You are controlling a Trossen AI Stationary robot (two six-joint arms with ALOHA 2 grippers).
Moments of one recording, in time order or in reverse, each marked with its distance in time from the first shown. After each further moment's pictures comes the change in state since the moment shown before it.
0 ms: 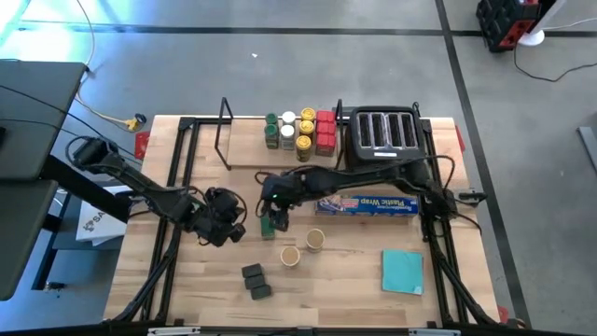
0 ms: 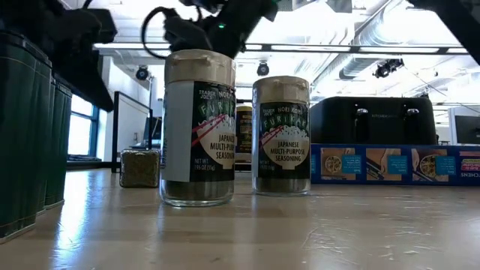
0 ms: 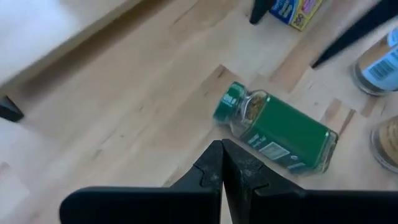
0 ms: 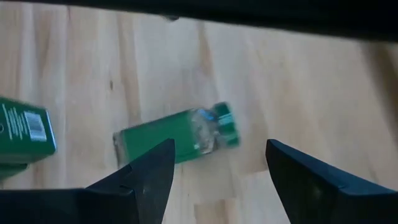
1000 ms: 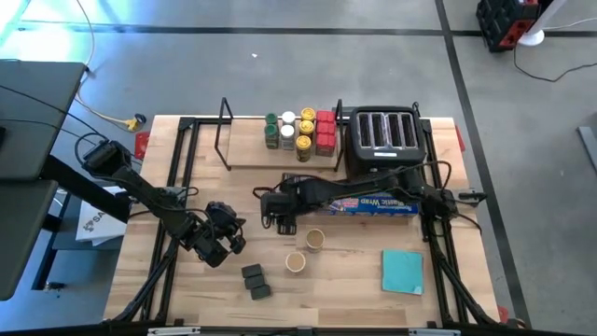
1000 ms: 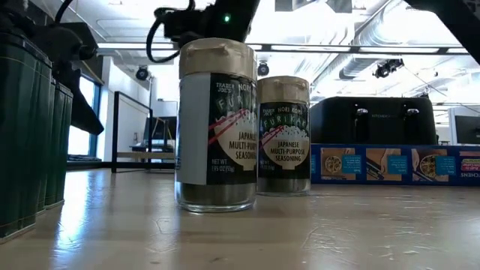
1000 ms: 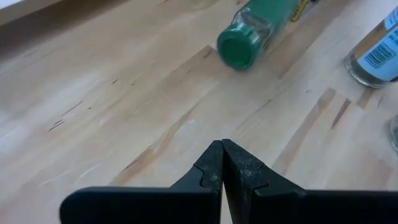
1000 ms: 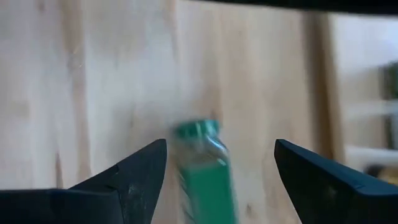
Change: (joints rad) left arm -0.161 0.163 -0.077 0.157 -0.129 -0.233; right arm 0.075 0.077 0.176 -0.303 0.287 -0.137
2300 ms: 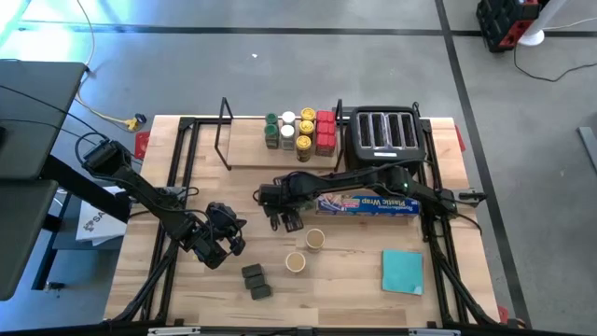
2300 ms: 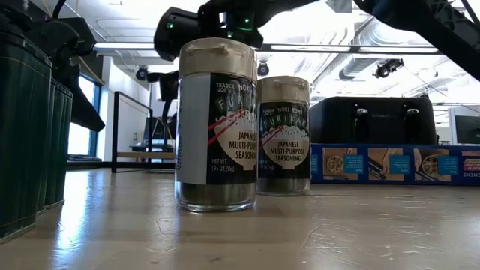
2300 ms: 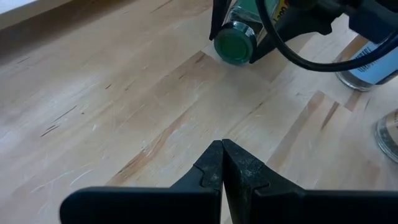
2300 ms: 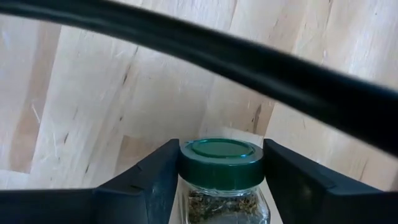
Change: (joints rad) left arm -0.017 0.001 0.000 0.022 -0.021 0.011; right arm -0.086 0.141 -0.003 0.026 -0.232 -0.360
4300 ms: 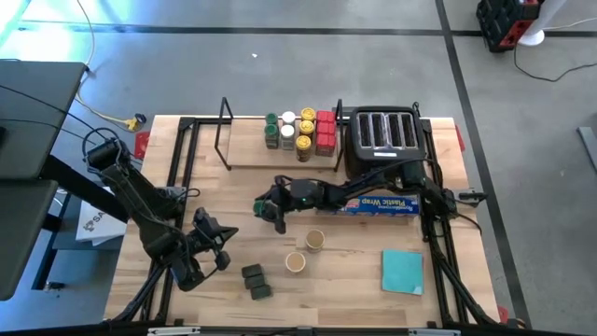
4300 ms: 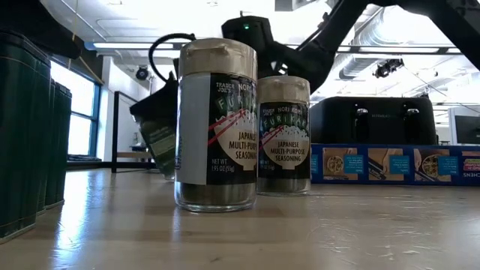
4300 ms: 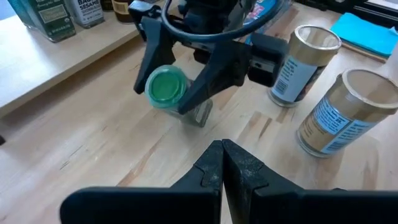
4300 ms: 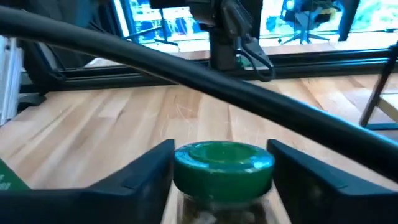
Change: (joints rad) left arm -0.233 -0.004 0.259 -0.403 -0.182 -0.133; right arm -0.020 -0.181 -0.792 1.681 -0.174 0.368
